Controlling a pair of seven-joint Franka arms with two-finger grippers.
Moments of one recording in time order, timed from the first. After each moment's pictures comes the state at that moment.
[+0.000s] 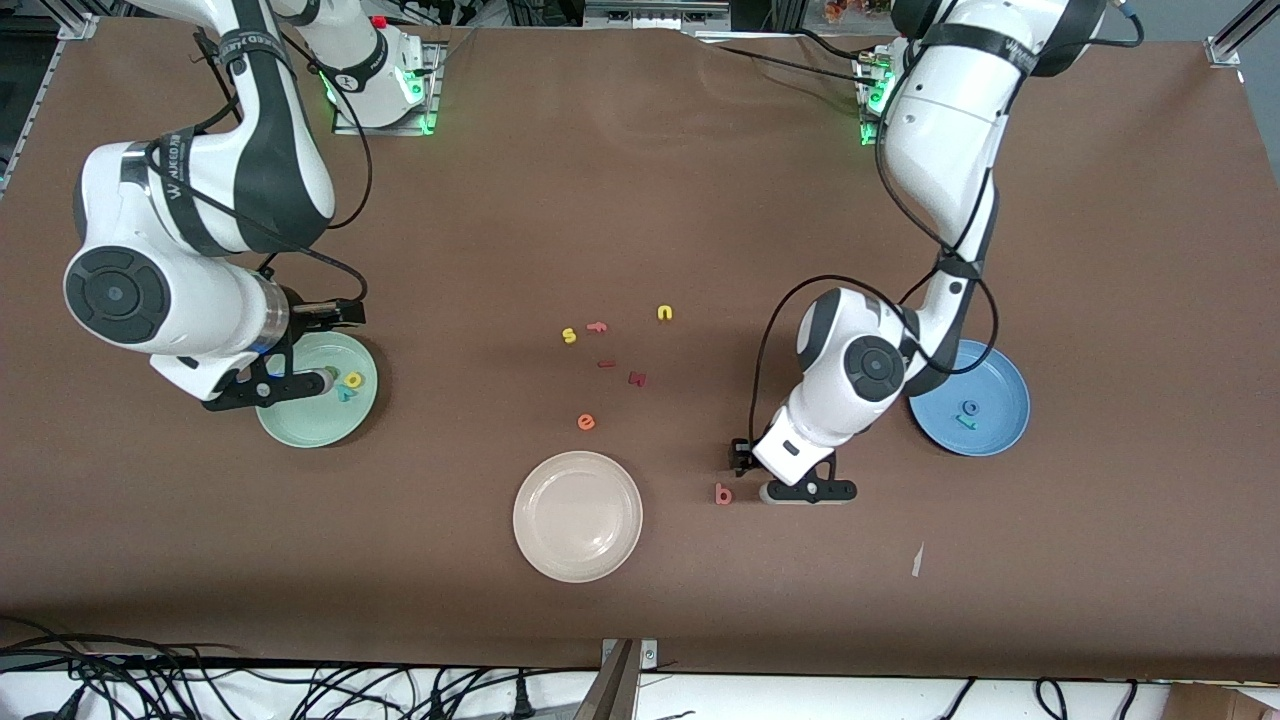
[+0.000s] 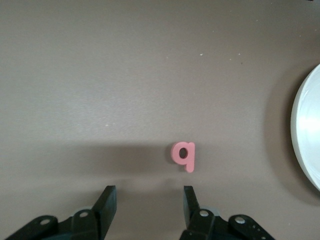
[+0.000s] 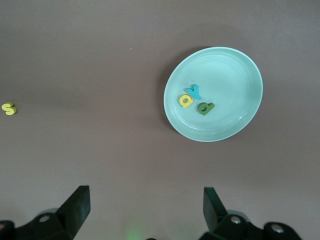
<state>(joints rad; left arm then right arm) -0.46 0.89 0.05 -1.35 -0.27 2.47 -0.30 0.48 0.43 -0.32 -1.42 0.06 1.53 -0.02</state>
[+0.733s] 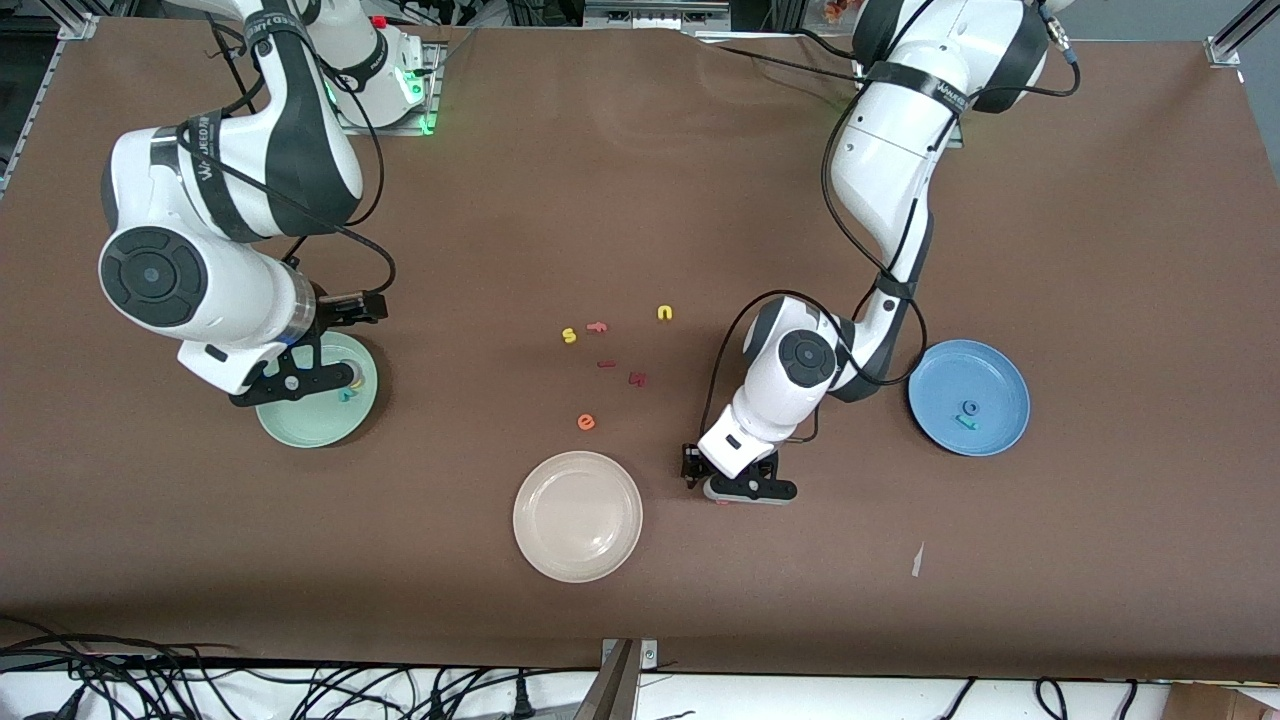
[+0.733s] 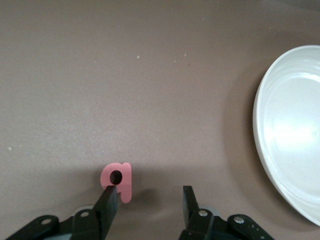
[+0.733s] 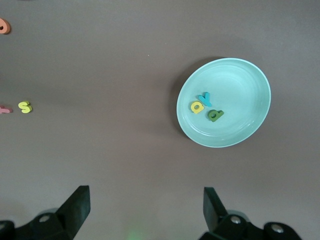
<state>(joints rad) -0.54 1.03 0.06 -1.25 -0.27 2.64 -0.31 0.52 0.43 -0.32 -1.40 0.06 1.53 -0.02</state>
